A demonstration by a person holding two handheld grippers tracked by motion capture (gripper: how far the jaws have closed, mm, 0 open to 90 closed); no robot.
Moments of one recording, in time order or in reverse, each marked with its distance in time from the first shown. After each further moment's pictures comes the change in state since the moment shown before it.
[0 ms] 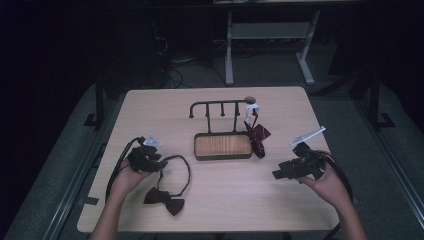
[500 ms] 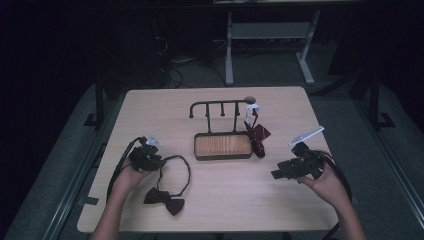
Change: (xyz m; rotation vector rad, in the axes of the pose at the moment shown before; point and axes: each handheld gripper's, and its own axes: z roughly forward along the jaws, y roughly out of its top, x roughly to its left) left arm 0.005 -0.001 0.009 0.037 0.020 -0.001; right arm 0.002 0.002 0.002 0.000 0.007 -0.011
